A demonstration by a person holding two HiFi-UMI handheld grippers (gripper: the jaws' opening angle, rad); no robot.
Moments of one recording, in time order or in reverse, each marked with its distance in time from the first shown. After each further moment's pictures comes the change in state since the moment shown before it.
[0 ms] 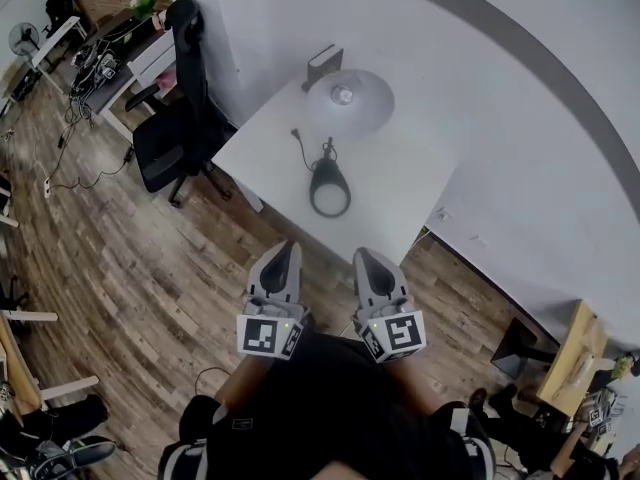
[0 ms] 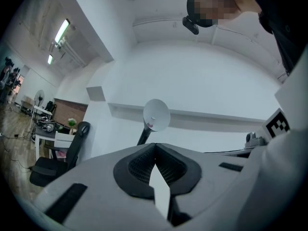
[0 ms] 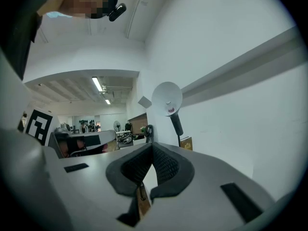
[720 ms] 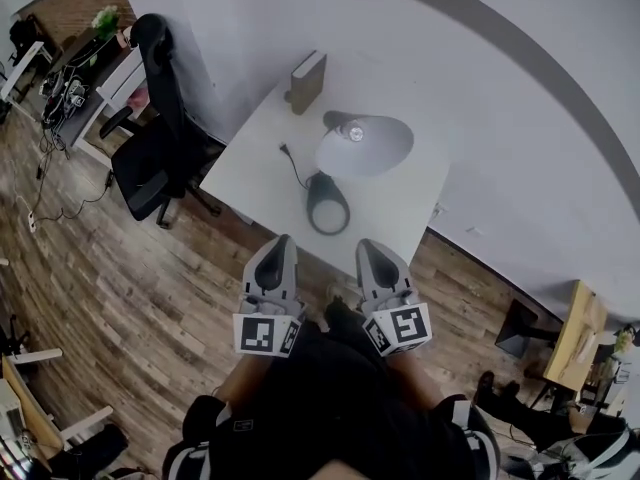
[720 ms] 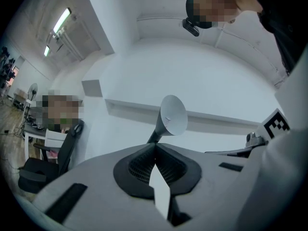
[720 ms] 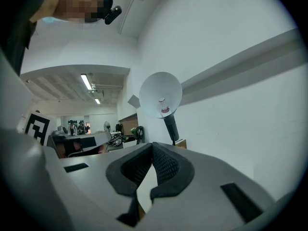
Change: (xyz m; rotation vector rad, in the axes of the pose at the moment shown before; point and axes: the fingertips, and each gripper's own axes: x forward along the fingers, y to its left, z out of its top) left arm 0.082 0.068 0.011 -0.027 0.003 -0.072; right arm 0.089 -0.030 0.018 0.028 -0.011 -0.116
